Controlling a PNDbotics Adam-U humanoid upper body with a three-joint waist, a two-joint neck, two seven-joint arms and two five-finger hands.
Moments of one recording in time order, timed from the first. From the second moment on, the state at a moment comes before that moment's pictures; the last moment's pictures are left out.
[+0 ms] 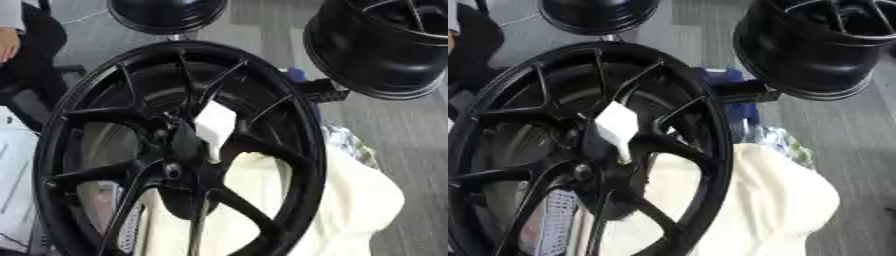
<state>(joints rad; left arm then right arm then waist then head) -0.63 1.17 0.06 -1.27 -0.02 0.04 -0.27 -0.13 -0.61 -0.44 -1.98 0.08 0.29 -0.82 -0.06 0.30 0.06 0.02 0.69</state>
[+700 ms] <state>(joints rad) -0.63 1.17 0.06 -1.29 -0.02 -0.01 -0.35 -0.13 -0.61 -0.44 -1.98 0.09 0.29 -0.82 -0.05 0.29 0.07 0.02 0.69</state>
